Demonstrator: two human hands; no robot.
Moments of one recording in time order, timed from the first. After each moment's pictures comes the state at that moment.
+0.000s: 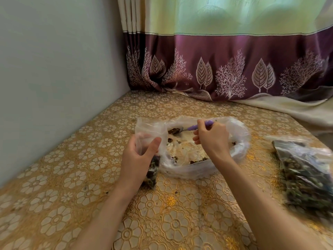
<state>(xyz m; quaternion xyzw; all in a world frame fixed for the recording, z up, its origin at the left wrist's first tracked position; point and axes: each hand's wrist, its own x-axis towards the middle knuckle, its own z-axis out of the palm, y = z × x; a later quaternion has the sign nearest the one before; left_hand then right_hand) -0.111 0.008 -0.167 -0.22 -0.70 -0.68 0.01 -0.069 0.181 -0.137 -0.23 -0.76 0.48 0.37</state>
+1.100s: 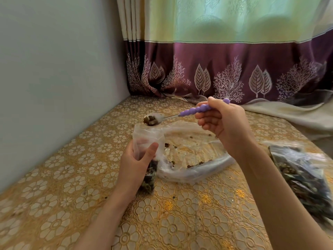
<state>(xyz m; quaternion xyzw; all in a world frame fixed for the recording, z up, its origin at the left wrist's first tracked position) -0.115 0.007 -0.171 -0.23 -0.70 -0.68 0.02 -0.029 0.182 -0.067 -0.05 -0.62 0.72 0.29</state>
